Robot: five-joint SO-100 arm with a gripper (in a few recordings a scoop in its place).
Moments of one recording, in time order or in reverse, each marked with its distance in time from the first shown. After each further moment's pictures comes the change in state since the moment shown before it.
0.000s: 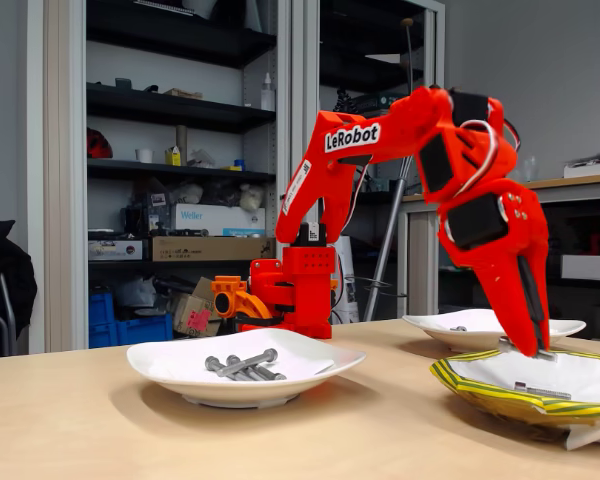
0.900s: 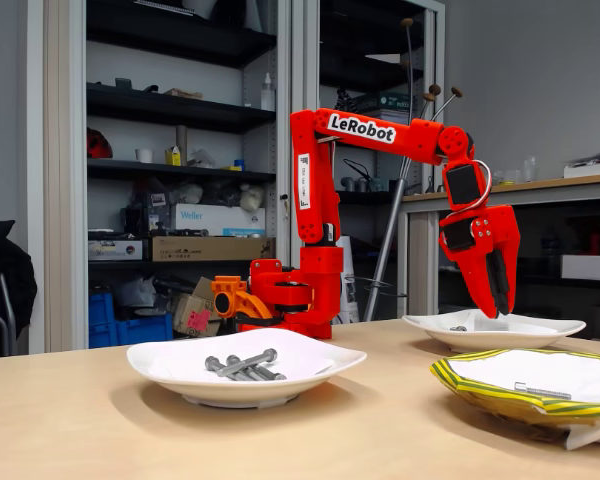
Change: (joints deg) arm -35.3 42.1 59.1 -13.7 51.4
